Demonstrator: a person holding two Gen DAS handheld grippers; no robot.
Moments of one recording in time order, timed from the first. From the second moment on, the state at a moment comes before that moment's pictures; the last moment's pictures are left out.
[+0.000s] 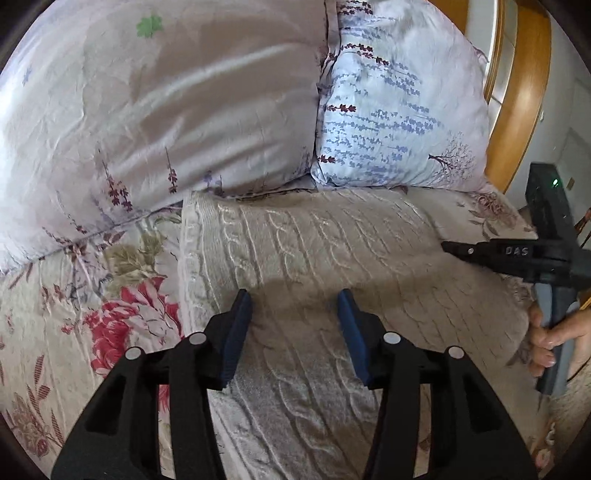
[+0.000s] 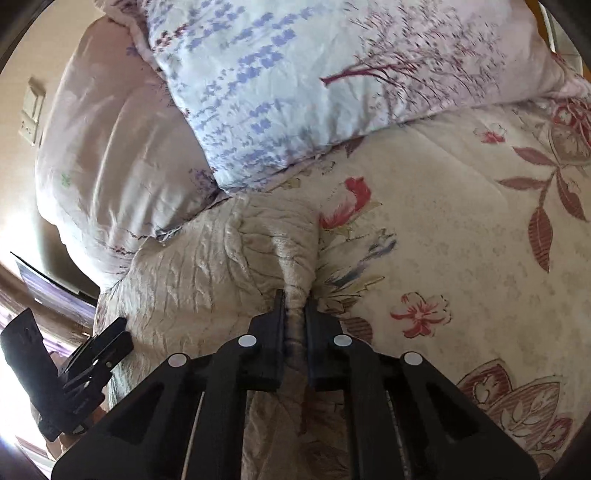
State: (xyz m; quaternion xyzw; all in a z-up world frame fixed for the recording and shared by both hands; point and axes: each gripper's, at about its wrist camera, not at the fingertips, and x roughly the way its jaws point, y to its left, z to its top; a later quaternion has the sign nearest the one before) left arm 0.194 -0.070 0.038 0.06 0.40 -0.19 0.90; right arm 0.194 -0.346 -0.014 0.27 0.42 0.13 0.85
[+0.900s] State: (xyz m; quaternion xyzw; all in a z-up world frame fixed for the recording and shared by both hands) left arm 0.112 -0.012 0.043 0.00 0.38 -0.16 0.91; right arm 0.070 -0.332 0.027 0.19 0.32 0.13 0.92
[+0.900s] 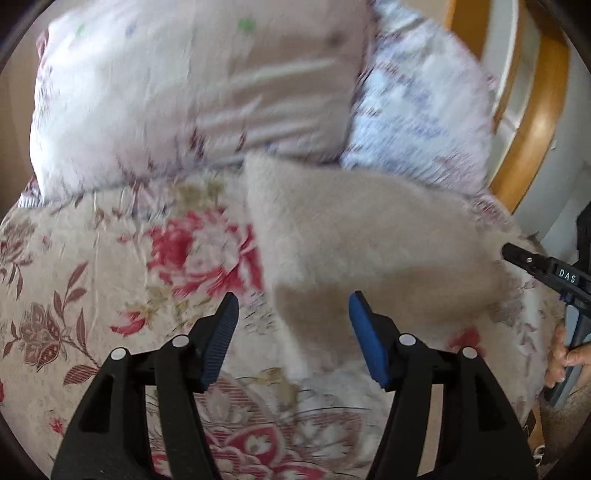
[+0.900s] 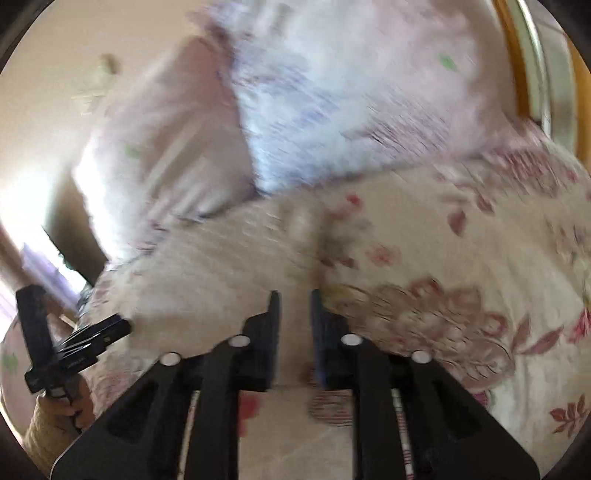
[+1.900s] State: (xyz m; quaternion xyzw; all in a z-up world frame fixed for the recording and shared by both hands) left arm 0.070 -0.025 0.007 0.02 0.44 -0.08 0.90; right arm 0.042 -0.251 -0.004 0.05 0.37 0.06 0.92
